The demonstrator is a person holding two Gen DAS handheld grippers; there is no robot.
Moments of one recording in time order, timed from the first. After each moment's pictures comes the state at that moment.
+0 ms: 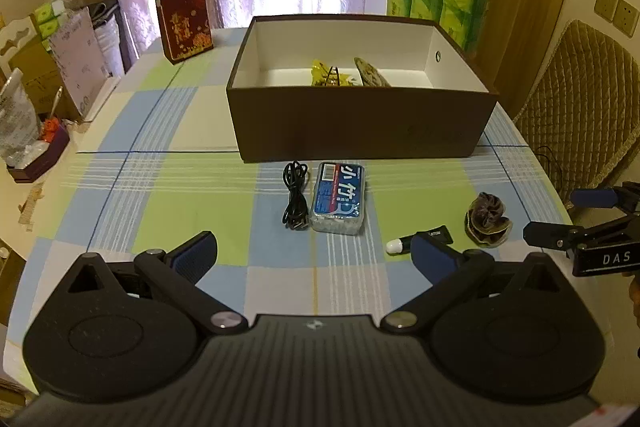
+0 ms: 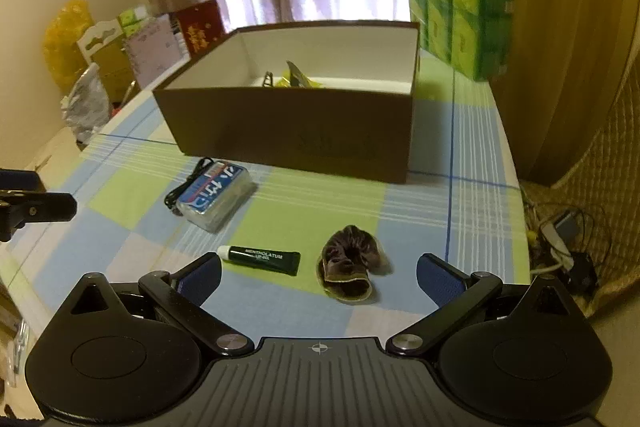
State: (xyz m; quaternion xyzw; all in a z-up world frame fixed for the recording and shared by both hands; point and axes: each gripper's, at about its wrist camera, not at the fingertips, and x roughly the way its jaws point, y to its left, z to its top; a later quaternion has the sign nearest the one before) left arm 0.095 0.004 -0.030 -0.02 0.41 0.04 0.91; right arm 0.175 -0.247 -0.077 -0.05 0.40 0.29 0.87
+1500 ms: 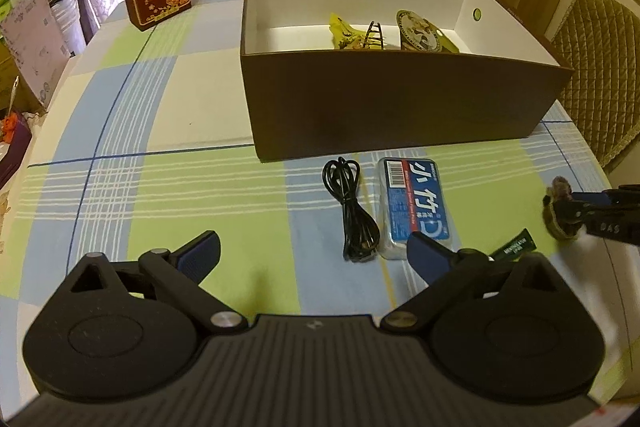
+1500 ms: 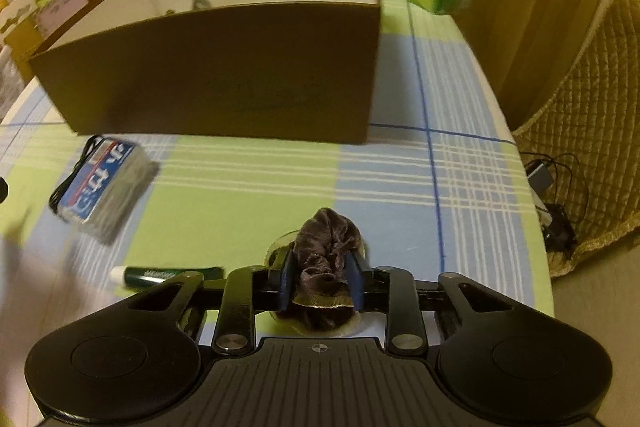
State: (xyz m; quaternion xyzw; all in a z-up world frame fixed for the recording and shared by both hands) left arm 0.195 0.080 -0.095 -0.01 0.47 -0.01 0.88; right arm 0.246 -0.217 -0.146 -0.07 0.47 0.17 0.86
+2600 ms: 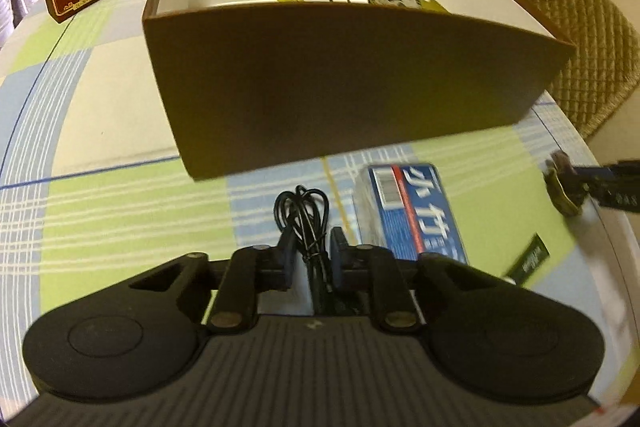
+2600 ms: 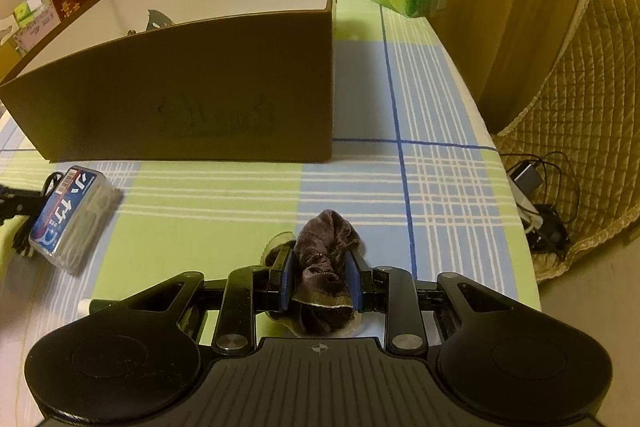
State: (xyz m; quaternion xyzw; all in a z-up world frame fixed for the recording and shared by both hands) left arm 0.246 0.085 -0.152 -0.02 0.48 -0.11 0.87; right arm 0.266 -0.227 -0.150 -0.06 0.46 0.15 0.88
